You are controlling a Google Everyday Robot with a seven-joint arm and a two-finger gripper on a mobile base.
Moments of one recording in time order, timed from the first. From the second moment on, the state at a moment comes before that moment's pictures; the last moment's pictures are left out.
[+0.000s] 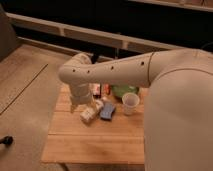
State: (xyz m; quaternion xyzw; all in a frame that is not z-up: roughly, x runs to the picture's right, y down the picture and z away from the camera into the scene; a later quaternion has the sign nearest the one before) arm -0.108 0.103 0.702 -0.26 0.23 0.64 0.68
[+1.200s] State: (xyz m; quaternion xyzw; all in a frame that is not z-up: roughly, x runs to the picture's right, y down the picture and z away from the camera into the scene) arm -0.107 0.100 0.704 -0.26 0.23 0.64 0.69
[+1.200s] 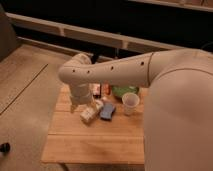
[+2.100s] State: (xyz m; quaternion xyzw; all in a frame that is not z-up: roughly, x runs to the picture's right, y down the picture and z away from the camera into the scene) arm -0.044 0.001 0.735 -0.18 0.02 0.63 0.75
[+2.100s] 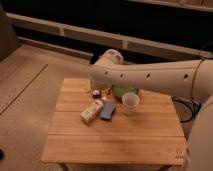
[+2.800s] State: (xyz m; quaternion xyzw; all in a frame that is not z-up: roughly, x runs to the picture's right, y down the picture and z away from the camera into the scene) arm -0.010 0.102 0.752 -0.20 0.13 0.64 0.73
